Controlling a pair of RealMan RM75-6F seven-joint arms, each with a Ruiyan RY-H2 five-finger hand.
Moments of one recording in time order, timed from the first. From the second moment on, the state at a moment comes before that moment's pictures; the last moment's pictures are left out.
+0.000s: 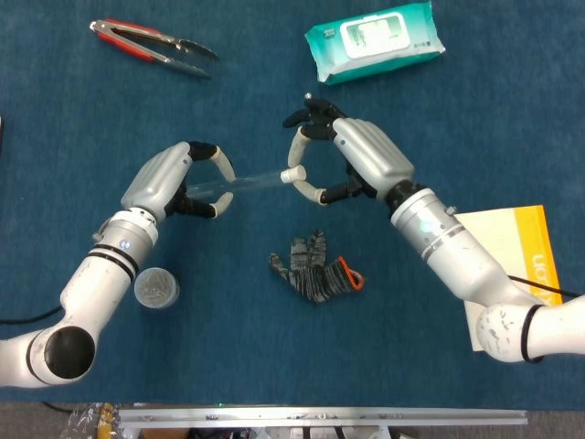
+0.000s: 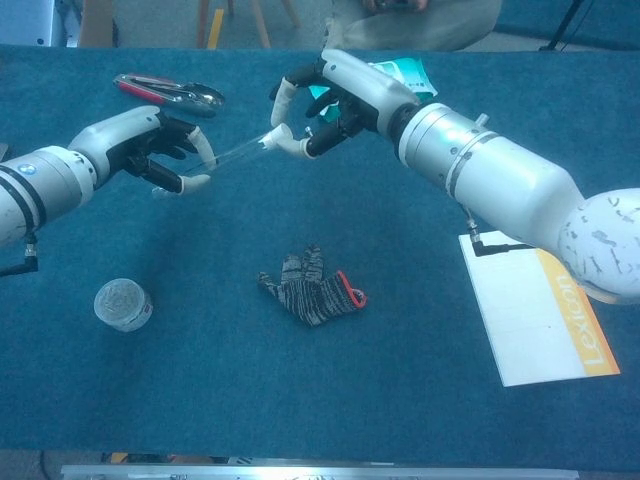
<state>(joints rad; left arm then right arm) -0.71 -1.32 -0.20 -1.91 0.67 0.91 0.03 0.89 -1.59 0.32 -1.79 -0.82 0.93 -0.07</state>
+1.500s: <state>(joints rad) -0.64 -1.20 -0.20 -1.86 0.81 0.80 -0.15 0.86 -1.55 0.33 -1.78 -0.90 0.93 -0.04</state>
